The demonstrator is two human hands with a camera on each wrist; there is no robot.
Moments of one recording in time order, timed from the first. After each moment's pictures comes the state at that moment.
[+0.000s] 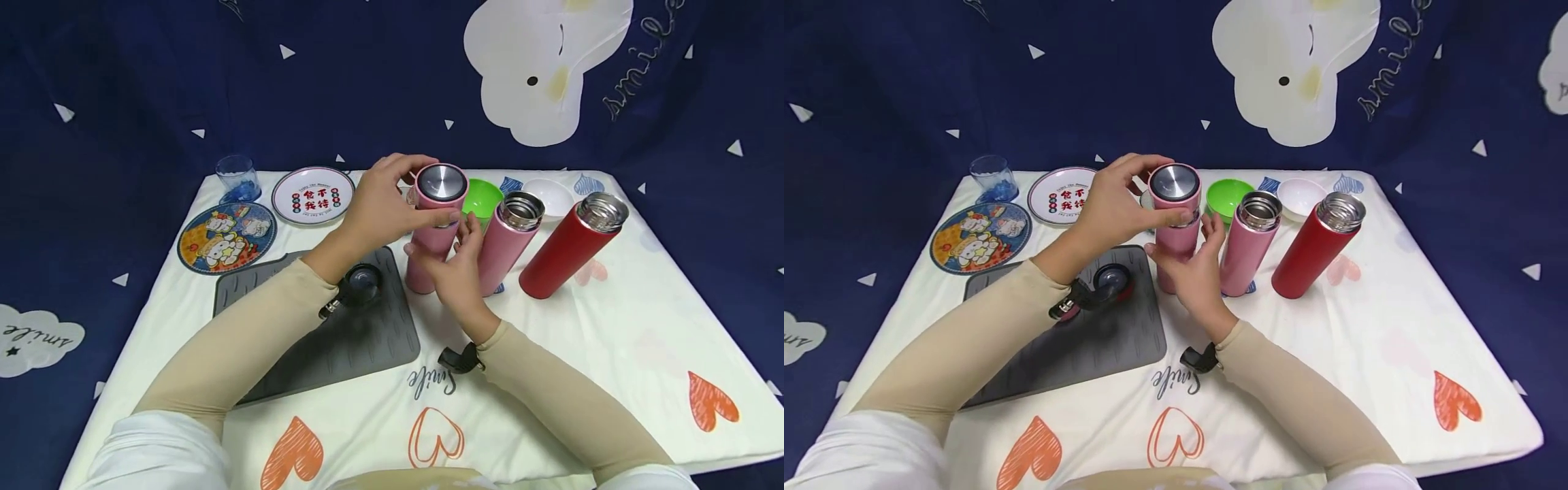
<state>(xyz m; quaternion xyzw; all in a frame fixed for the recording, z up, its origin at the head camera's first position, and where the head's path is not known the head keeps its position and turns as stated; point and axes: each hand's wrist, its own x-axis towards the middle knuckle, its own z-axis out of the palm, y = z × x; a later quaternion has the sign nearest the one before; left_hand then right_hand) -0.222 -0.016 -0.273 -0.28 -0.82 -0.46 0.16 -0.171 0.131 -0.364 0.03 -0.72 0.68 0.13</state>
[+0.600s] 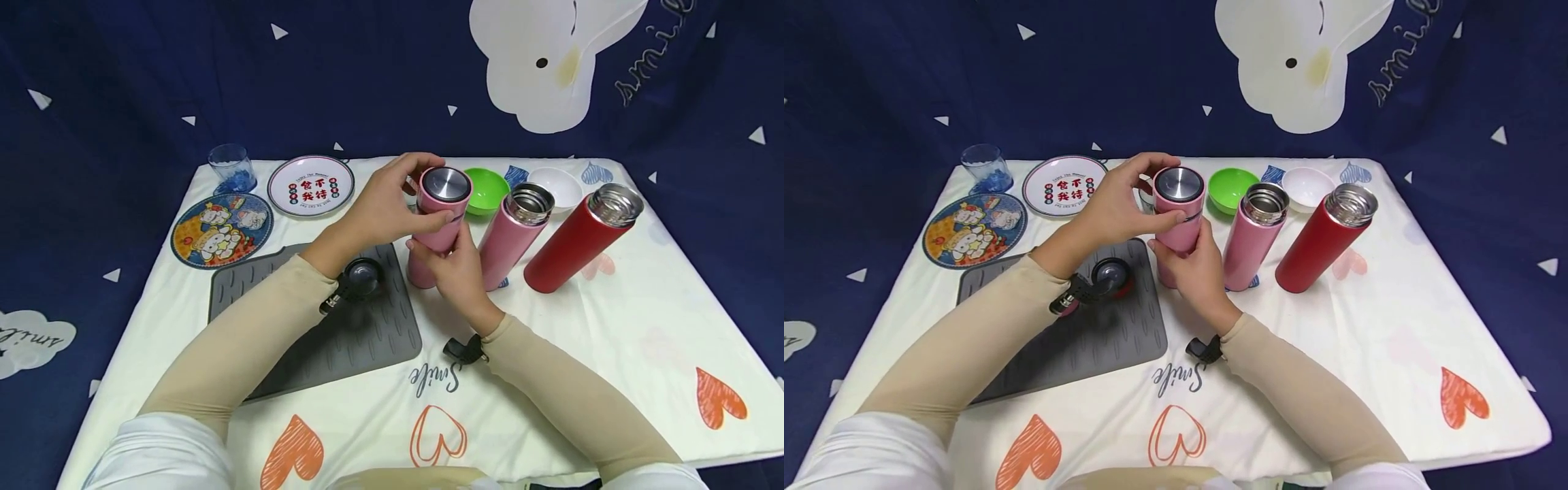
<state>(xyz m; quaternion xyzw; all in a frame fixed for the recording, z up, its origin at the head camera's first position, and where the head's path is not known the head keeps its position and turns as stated) -0.239 -0.018 -0.294 -0.36 -0.79 -0.50 0.08 -0.166 0.130 -0.348 0.10 -0.75 0.64 0.11</state>
